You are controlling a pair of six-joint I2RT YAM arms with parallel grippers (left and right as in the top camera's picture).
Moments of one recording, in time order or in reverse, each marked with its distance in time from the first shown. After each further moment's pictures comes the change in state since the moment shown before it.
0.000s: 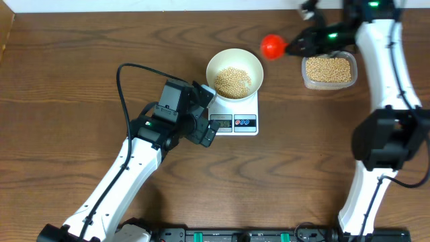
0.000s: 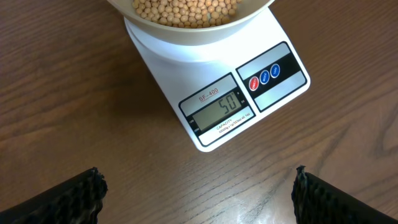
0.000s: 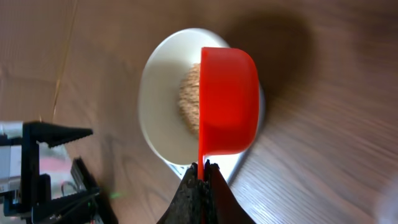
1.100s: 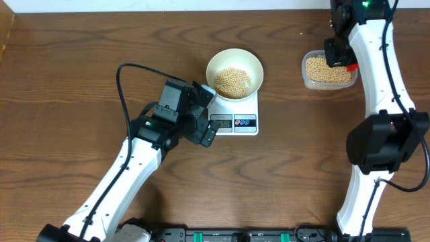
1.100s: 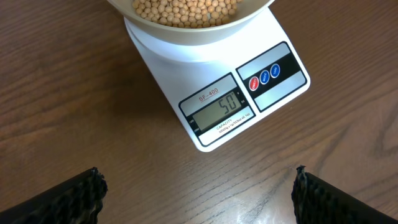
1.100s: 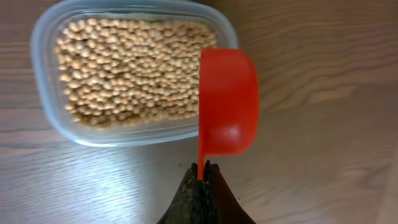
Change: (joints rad) left arm 0.000 0.000 0.000 0.000 0.000 0.000; right arm 0.090 -0.025 0.001 -0.107 1.136 0.294
